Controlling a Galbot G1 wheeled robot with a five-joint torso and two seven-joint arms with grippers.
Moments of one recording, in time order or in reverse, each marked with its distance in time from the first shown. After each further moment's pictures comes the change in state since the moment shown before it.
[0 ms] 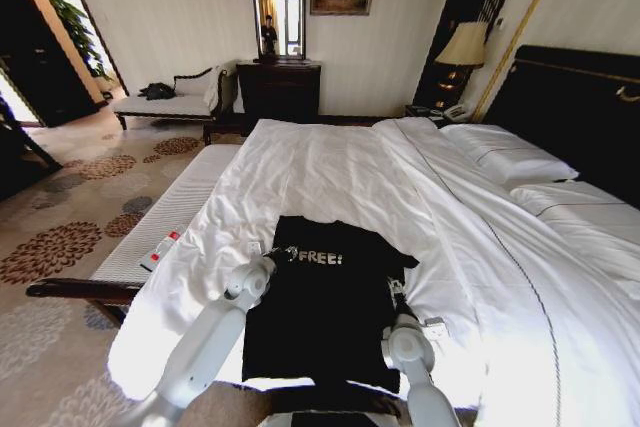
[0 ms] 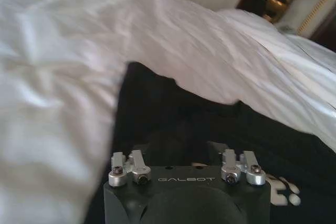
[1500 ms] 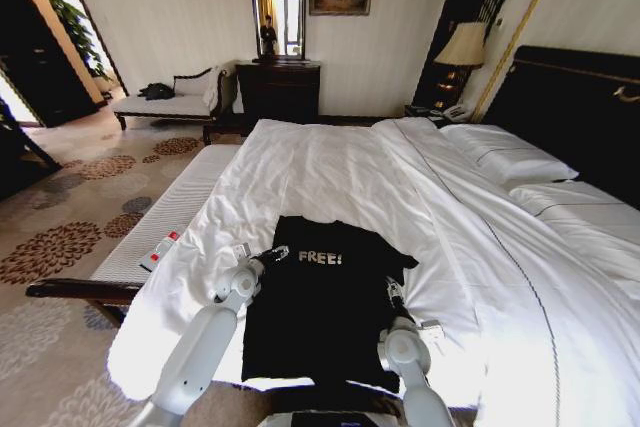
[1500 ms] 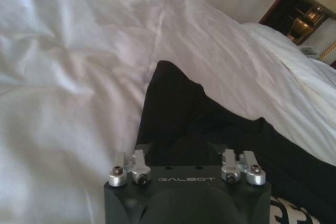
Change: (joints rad) left arm -0.011 -0.059 -0.061 0.080 -0.074 -0.024 -0.026; right arm -0.005 0.014 -0.010 -0.014 -0.014 0.001 0.006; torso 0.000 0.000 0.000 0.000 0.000
